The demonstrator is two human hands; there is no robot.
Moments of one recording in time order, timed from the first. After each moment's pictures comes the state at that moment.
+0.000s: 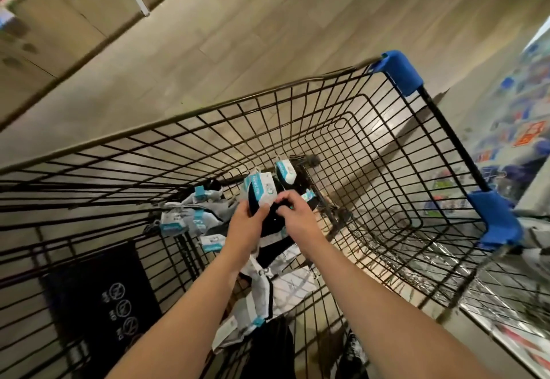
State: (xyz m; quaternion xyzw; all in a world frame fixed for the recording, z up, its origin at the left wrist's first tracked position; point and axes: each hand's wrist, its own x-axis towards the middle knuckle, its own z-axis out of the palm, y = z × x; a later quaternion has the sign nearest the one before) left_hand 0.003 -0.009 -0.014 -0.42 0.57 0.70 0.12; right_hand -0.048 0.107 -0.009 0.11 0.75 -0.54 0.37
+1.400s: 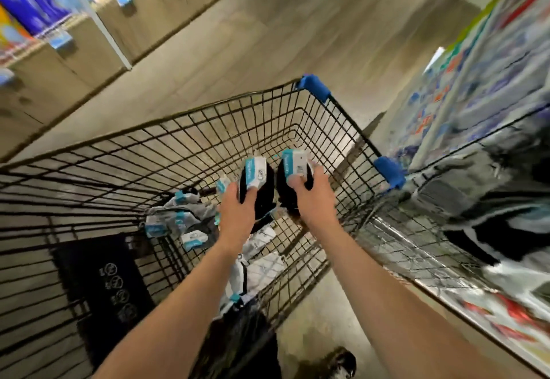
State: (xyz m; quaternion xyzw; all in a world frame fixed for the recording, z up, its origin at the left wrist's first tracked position) left_hand 0.036 0.062 0.093 -0.32 0.73 0.60 0.03; right_hand -0.019 0.210 0.120 0.09 0.86 -0.49 0.13
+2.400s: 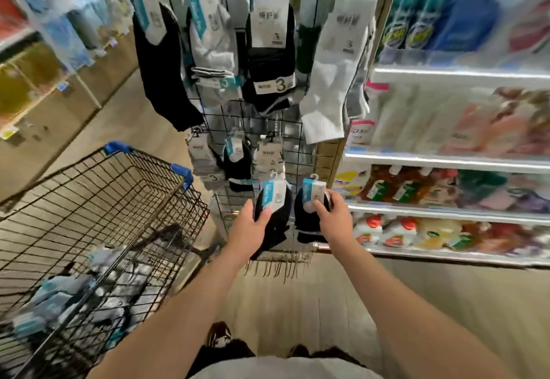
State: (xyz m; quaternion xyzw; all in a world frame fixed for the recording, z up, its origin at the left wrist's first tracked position) left_hand 0.214 0.507 0.223 0.01 0.86 0.48 0.19; right_hand 0.264 0.697 0.222 0.30 0.76 -0.56 -0.12
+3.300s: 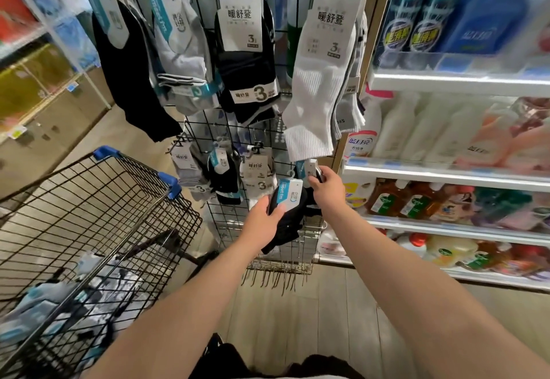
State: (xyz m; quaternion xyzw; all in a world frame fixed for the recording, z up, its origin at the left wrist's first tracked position) left_hand 0.168 0.602 0.221 0.04 0.85 0.50 0.18; right_hand 0.138 0.779 0.200 0.30 0.79 -0.53 -0.08
